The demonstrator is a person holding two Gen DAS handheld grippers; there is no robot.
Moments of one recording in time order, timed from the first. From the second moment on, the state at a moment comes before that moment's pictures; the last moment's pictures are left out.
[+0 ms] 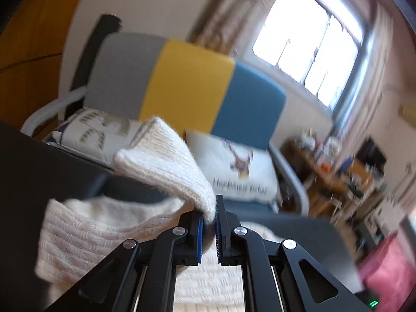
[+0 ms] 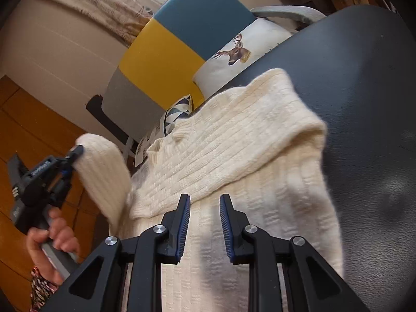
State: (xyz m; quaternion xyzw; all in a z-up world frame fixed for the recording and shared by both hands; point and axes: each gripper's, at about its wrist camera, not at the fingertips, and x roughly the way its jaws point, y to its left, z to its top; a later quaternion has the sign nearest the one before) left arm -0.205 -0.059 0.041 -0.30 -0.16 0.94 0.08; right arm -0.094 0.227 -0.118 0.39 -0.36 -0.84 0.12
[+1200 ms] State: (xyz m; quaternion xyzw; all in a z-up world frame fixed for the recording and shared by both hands) left arm -0.158 -0.058 -0.067 -0.41 -0.08 0.90 0.13; right arm -0.167 0.229 -0.130 0.42 -0.37 -0.82 0.13
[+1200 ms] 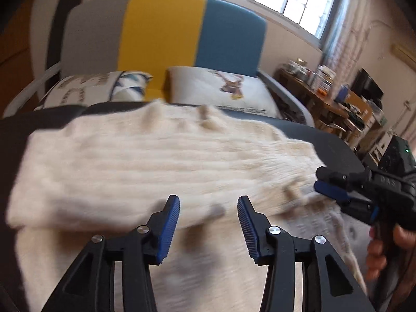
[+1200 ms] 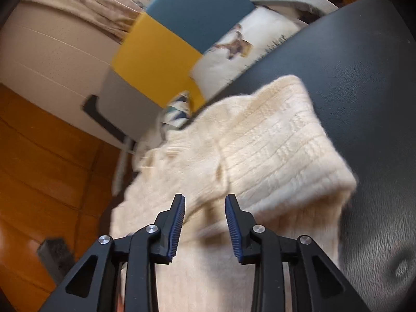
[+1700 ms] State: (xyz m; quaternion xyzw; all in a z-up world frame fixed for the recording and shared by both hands) left arm -0.161 -0.189 -0.091 -0.42 -0.17 0.89 0.06; right arm -0.195 0.201 -0.109 0.42 -0.31 -0.85 0.11
